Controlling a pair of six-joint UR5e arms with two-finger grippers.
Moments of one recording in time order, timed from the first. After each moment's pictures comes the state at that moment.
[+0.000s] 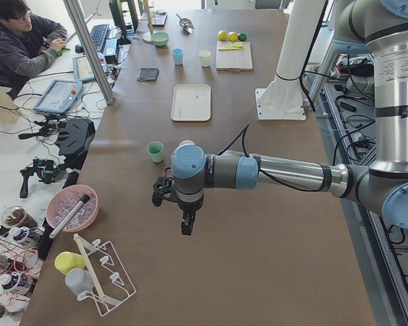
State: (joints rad) left arm -1.59 -1.43 -1.84 -1.50 -2.34 0.09; right arm 1.55 -1.75 1.88 -1.86 2.26 -0.21
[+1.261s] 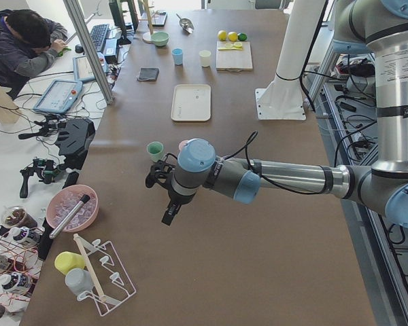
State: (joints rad) left arm -1.59 -1.47 -1.75 -2.00 -2.34 0.08; right arm 1.56 -1.75 1.89 -1.47 2.28 -0.13
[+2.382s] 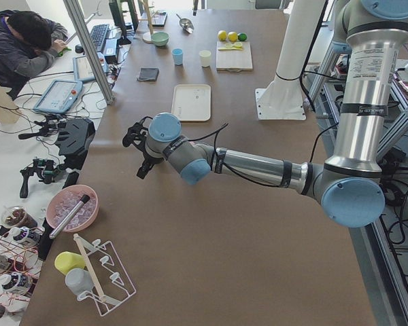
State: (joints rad) left arm -1.36 -1.68 -1.64 -2.23 -2.40 -0.37; right arm 1.28 -1.58 1.89 -1.33 2.29 0.51
